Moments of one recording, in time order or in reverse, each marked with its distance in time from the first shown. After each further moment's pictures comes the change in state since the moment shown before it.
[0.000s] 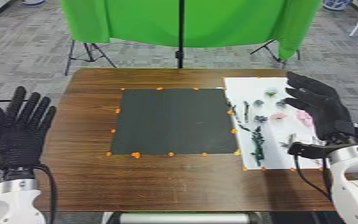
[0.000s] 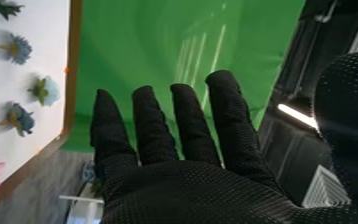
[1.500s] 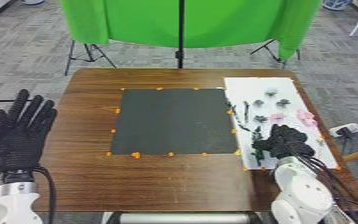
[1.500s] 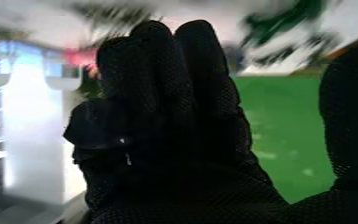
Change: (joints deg) left arm 1.1 -0.9 -0.8 -0.1 0.9 -1.4 -1.4; right arm 5.1 7.3 -27.8 5.9 -76.0 -13.4 32.0
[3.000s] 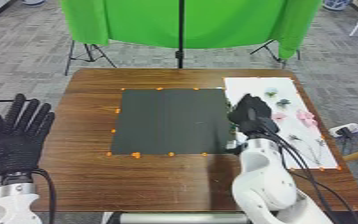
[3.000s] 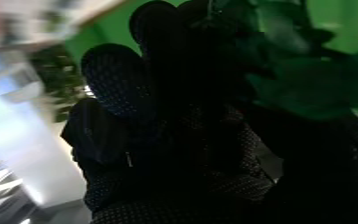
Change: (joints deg) left arm 0.7 0.2 0.3 -0.5 -5.1 2.5 1.0; right arm 15.7 -1.7 -17.8 1.7 7.1 25.3 4.3
